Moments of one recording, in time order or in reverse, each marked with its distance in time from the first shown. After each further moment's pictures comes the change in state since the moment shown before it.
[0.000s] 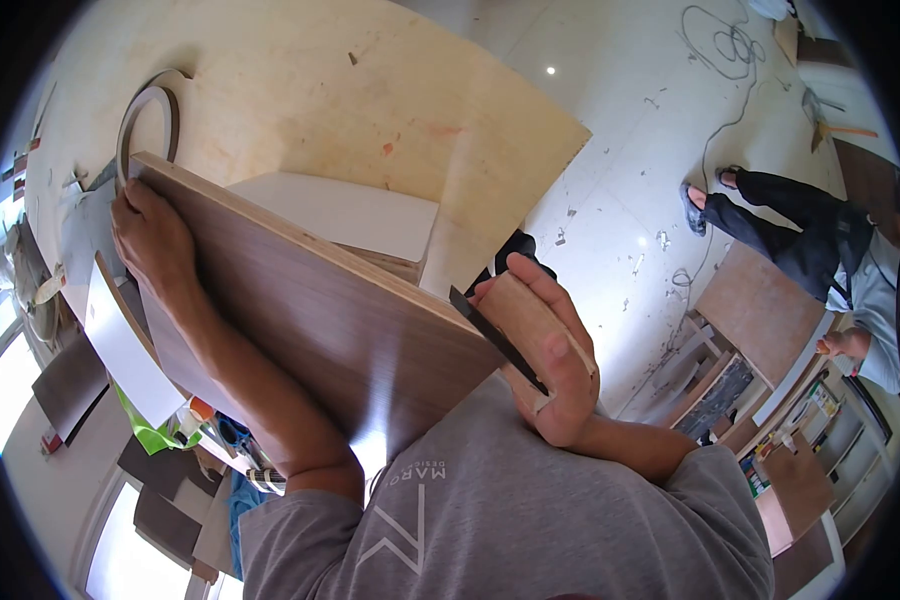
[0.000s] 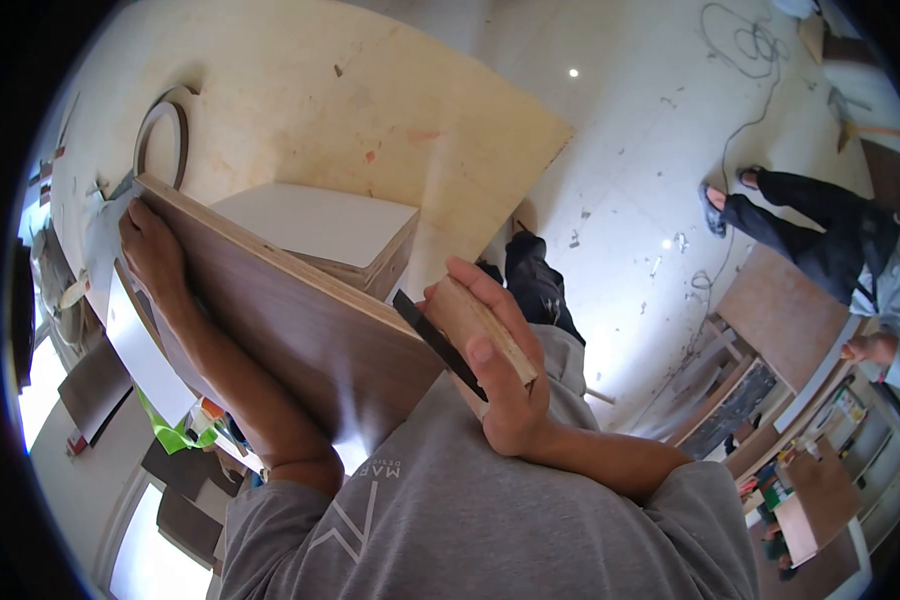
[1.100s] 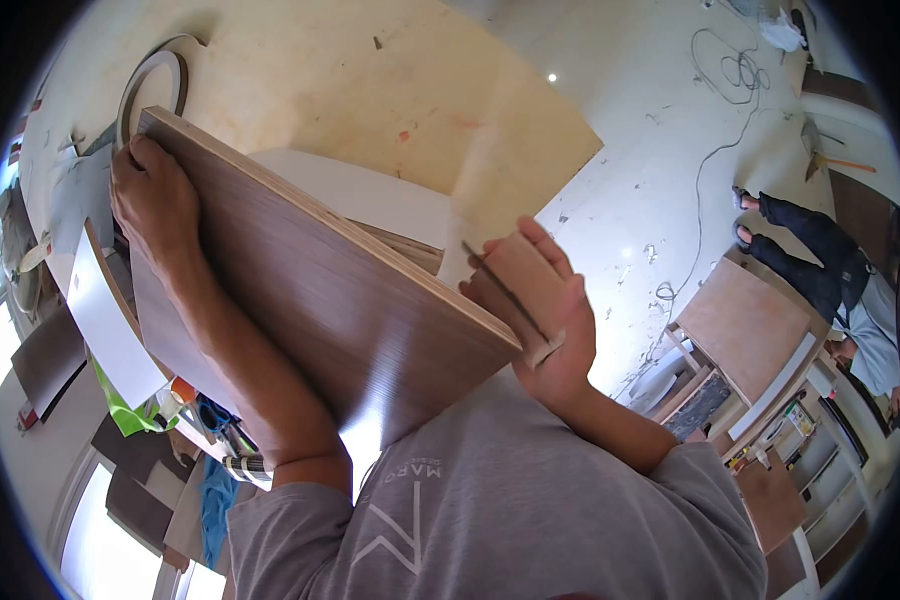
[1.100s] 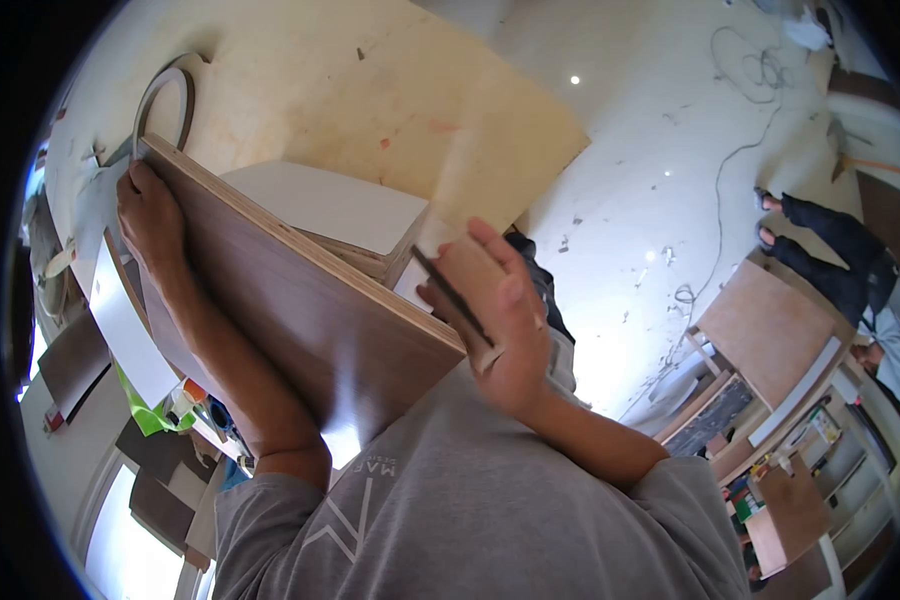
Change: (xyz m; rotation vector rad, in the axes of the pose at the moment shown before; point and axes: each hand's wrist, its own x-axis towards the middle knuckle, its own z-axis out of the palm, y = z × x) left_hand 0.003 -0.001 0.000 0.002 -0.012 -0.048; right_hand 0.025 0.016 -0.003 0.062 0.071 0.109
